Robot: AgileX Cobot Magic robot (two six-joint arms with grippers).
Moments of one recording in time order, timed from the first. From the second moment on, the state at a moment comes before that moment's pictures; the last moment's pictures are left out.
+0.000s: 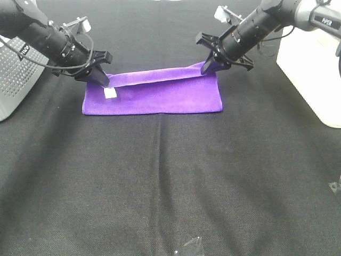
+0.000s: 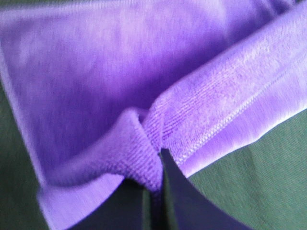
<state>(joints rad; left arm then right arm) -0.10 2.37 -1.88 -0.66 0.81 0.46 0.15 2.59 -2.31 0.63 0.98 -0.14</state>
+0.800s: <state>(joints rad) -0.10 2.37 -1.88 -0.63 0.74 0.47 0.15 2.60 -2.31 0.58 1.03 -0.14</state>
